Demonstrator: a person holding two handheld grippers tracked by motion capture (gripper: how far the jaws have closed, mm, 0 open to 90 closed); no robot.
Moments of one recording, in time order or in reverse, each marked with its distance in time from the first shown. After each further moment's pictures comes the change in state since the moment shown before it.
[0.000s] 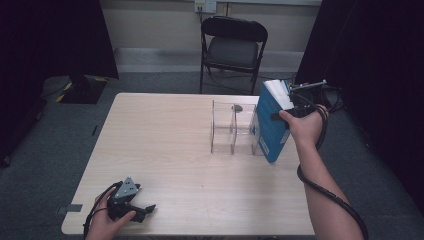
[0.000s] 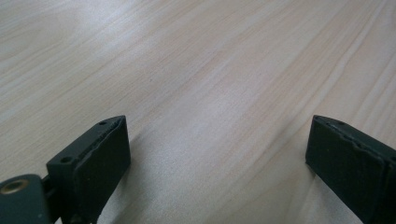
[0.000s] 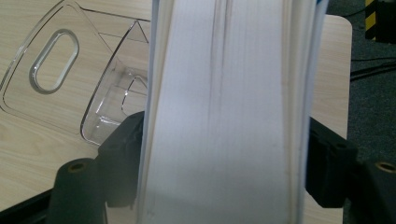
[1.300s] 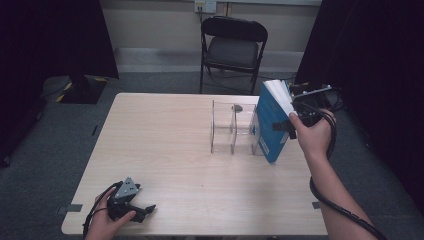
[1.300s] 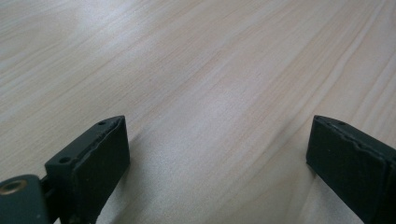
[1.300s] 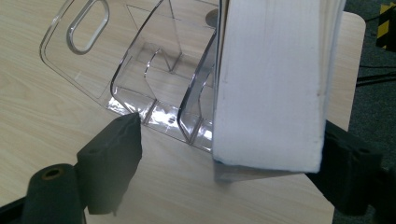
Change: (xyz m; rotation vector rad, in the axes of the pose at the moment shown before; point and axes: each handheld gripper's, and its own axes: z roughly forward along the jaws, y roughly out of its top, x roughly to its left) left arm -0.001 0.000 0.001 -0.005 -0.002 -0.005; right arm 0.012 -0.020 -0.029 0.020 0.037 -0.095
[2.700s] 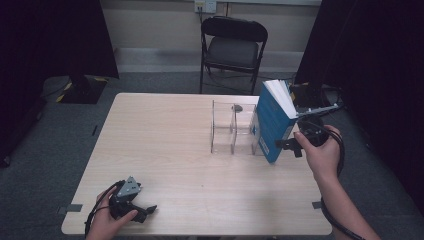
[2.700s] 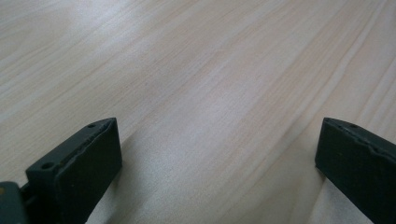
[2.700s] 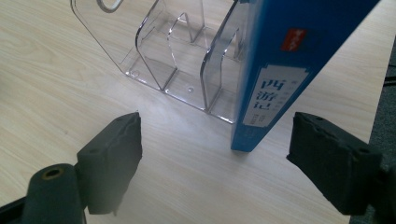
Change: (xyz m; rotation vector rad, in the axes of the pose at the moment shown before) left arm 0.000 0.003 0.005 0.013 -0.012 -0.001; right arm 0.004 -0.046 -0.010 0.000 0.076 -0.032
